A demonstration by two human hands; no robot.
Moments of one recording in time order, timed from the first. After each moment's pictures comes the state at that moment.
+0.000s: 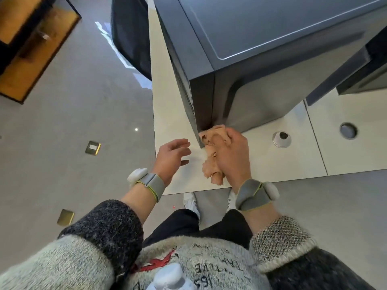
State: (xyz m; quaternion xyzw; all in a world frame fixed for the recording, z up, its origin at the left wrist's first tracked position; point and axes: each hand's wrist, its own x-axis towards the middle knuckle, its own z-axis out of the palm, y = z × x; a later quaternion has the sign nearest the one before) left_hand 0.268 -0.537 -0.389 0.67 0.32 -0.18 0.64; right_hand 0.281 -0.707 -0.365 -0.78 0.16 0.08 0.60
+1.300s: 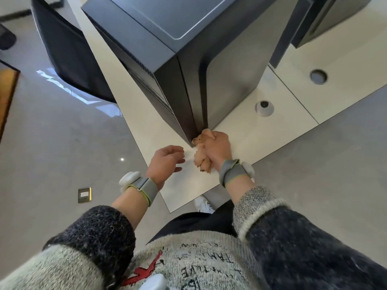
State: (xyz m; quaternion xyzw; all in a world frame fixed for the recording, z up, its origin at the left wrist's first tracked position) left_hand 0.302 -0.512 -0.408 0.77 0.19 -0.33 0.52; right_hand 0.294 -0.677 -0.443 -0.69 0.39 0.10 0.61
